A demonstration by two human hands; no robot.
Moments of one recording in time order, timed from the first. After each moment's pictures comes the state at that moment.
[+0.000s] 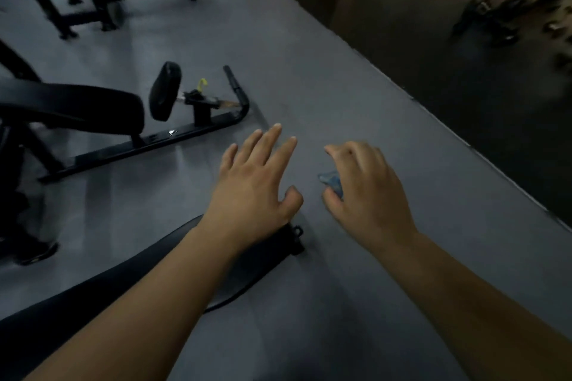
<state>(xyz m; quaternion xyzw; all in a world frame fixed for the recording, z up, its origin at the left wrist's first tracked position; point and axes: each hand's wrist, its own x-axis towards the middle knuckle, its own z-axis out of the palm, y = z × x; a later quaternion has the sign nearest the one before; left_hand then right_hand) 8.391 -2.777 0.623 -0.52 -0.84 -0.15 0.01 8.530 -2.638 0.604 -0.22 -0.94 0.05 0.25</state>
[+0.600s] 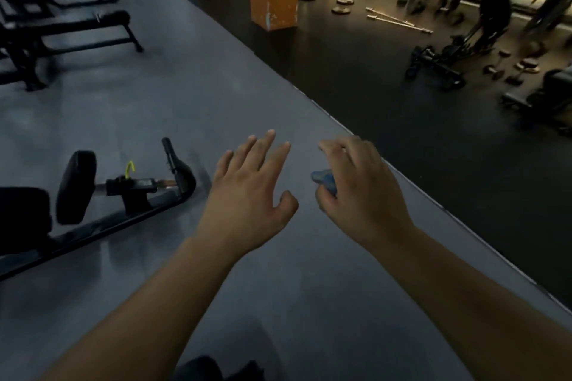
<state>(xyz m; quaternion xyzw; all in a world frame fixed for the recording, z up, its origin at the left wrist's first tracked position) 8.204 -2.352 0.657 -0.56 -0.81 -0.18 0.04 8.355 -2.224 0.658 -0.25 -0.93 0.00 0.27</state>
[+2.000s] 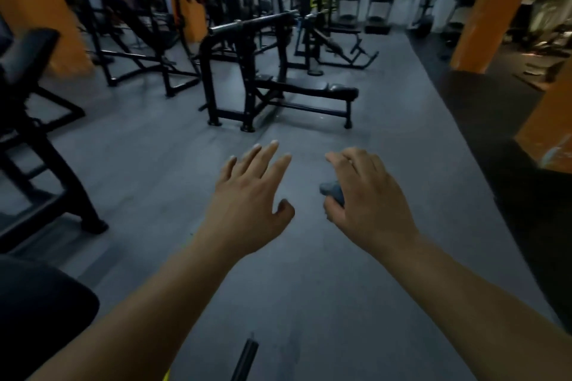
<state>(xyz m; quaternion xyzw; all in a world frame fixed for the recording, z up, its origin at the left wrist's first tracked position) 7.150 -1.890 0.699 -0.19 -0.96 -0.09 0.17 7.161 -1.677 0.698 0.17 -0.93 0.08 0.30</state>
